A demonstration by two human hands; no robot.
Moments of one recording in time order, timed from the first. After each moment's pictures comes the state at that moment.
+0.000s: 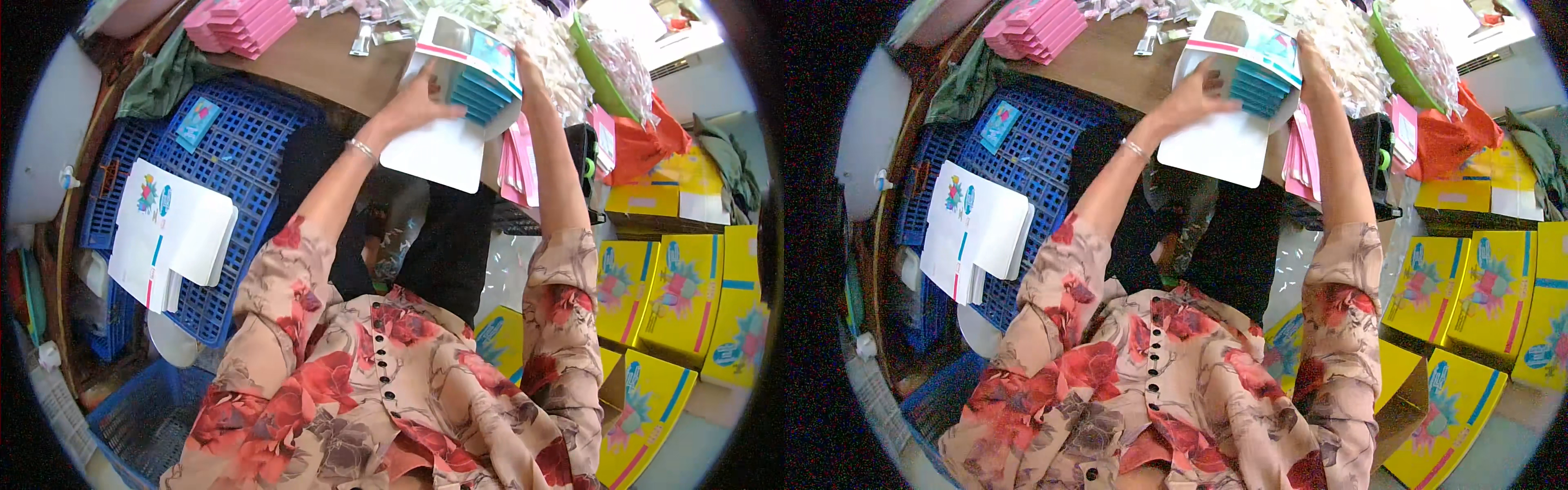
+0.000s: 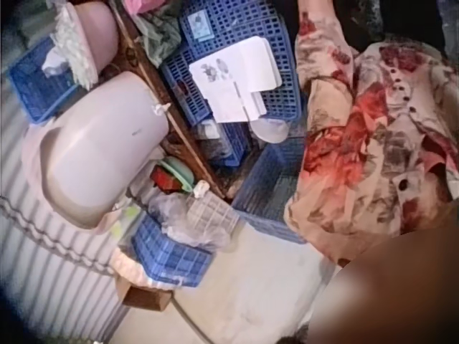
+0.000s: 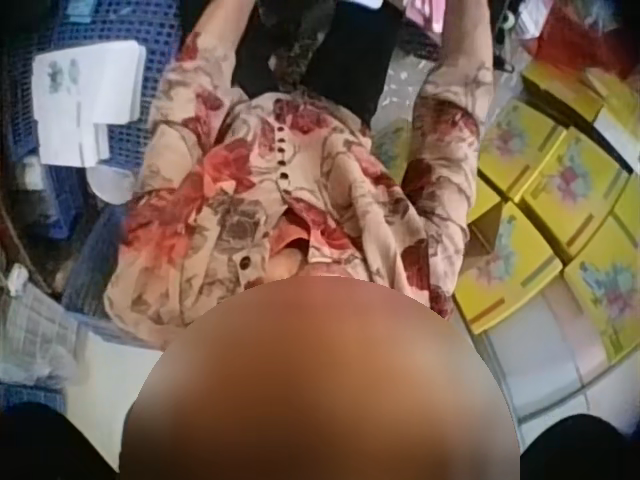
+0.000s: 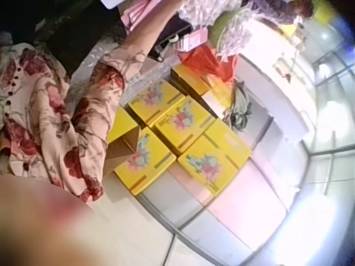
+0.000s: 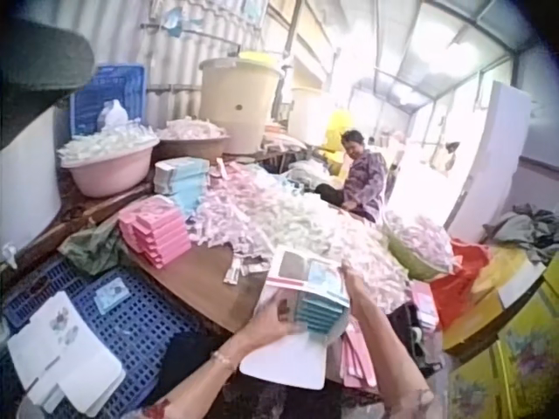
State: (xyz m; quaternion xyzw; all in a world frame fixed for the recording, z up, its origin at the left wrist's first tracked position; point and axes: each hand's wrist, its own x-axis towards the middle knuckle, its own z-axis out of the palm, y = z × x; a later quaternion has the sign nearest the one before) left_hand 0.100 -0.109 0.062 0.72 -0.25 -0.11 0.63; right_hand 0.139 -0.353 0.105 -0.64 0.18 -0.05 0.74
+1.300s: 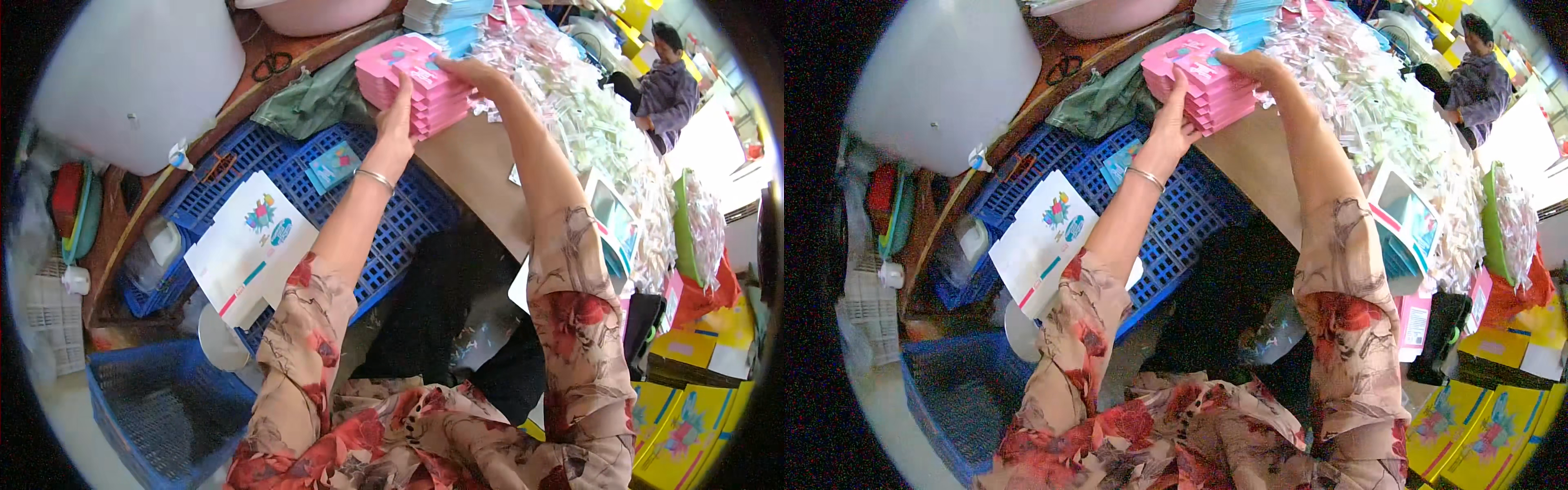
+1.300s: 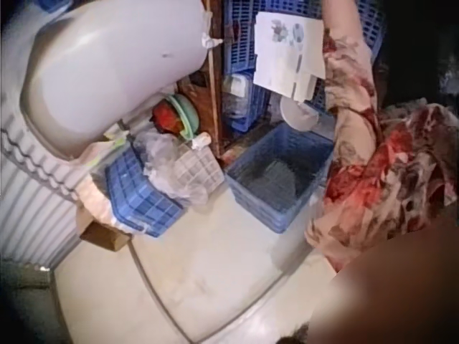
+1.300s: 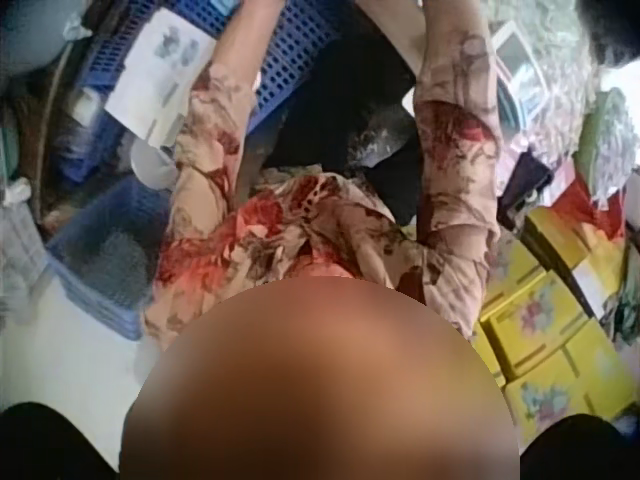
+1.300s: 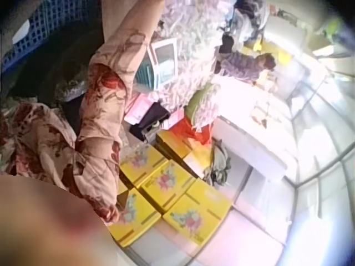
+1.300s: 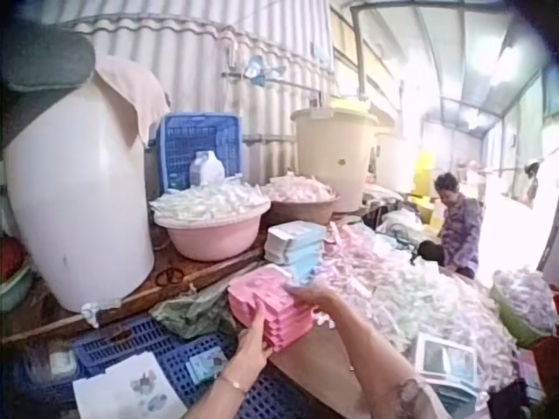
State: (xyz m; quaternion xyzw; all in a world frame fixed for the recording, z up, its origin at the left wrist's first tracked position) left_hand 0.217 0.127 0.119 0.47 0.19 0.04 0.86; right_hand 0.359 -0.013 0.155 -0.86 -0.09 0.22 0.46
